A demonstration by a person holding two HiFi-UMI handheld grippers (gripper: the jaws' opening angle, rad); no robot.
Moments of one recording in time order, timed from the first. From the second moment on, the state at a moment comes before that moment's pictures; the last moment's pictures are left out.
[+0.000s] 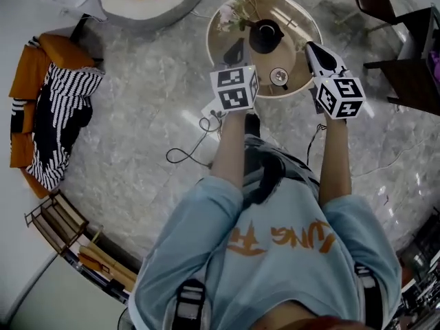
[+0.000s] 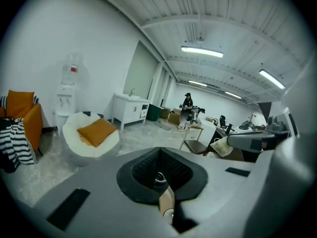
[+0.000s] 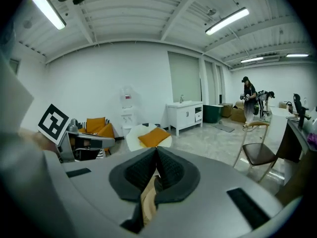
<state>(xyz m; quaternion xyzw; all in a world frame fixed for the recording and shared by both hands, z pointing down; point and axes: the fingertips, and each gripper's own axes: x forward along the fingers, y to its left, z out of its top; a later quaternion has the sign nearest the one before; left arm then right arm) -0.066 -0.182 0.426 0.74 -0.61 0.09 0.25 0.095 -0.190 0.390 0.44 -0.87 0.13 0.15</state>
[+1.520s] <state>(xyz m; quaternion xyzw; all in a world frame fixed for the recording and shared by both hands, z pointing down) -0.066 -0.299 0.596 0.72 -0.57 0.18 0.35 0.022 -0.308 0.596 0.30 -0.88 0.14 0.34</state>
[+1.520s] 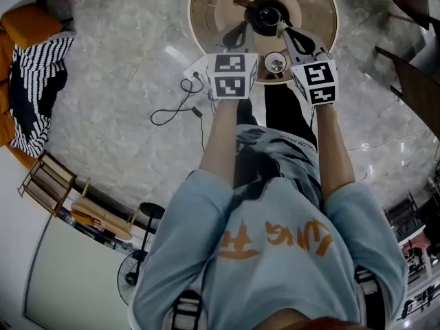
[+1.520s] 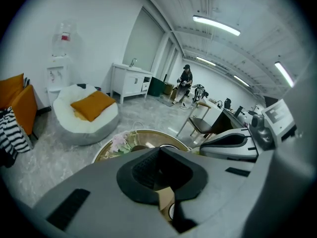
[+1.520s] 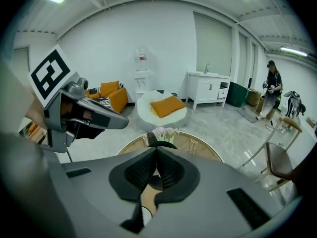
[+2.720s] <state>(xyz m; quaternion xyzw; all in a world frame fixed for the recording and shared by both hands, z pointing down) -0.059 -0.315 0.648 0.70 -0.56 0.20 0.39 -0.010 -0.352 0.648 0.29 -0.88 0.08 0.36</state>
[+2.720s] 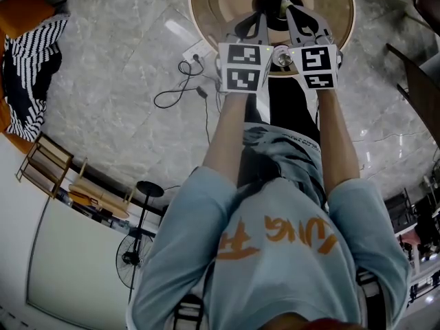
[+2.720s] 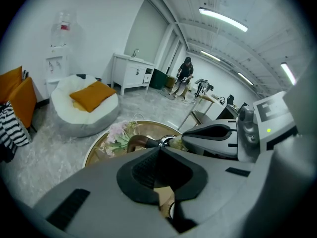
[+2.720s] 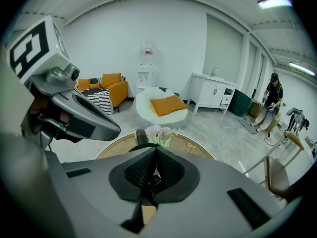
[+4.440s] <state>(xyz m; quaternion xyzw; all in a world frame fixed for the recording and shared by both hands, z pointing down) -0.094 -0.314 0.515 0.73 -0.61 0.10 0.31 0.027 -0.328 0.528 0.48 -0.83 0.22 0.18</state>
